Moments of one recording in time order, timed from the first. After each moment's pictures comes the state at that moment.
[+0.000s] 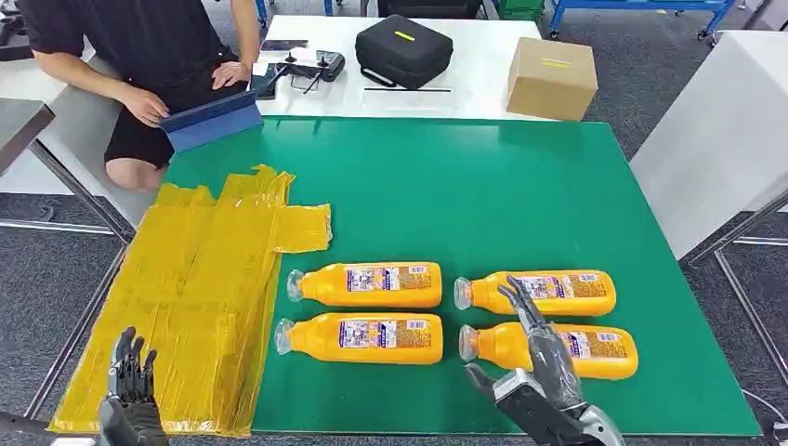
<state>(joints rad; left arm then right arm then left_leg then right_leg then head) 0.43 -0.34 0.15 -1.81 -0.15 -0.09 -0.45 0.29 0.10 -0.09 -1.89 0.73 0.09 -0.36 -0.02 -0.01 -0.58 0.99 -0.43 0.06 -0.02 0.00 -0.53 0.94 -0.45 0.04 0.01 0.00</state>
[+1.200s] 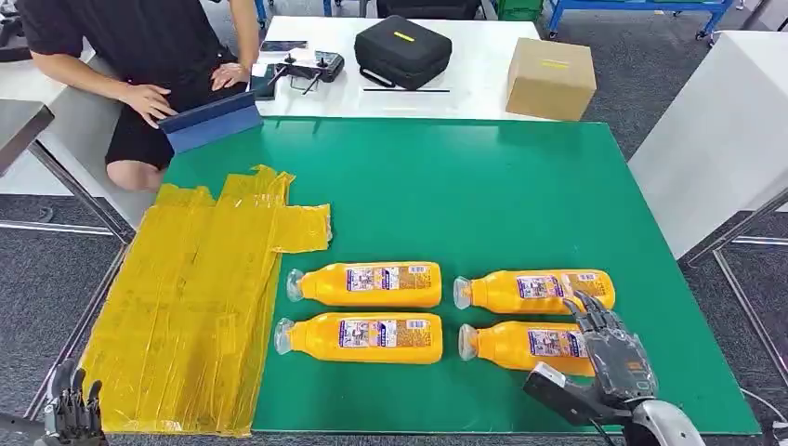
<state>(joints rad) 0.50 -0.34 0.27 -1.86 -0.06 -0.09 -0.47 0.22 -0.23 -0.10 -1.68 1.03 -0.05 -0.15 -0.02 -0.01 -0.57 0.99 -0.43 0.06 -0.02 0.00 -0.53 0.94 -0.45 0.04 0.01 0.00</state>
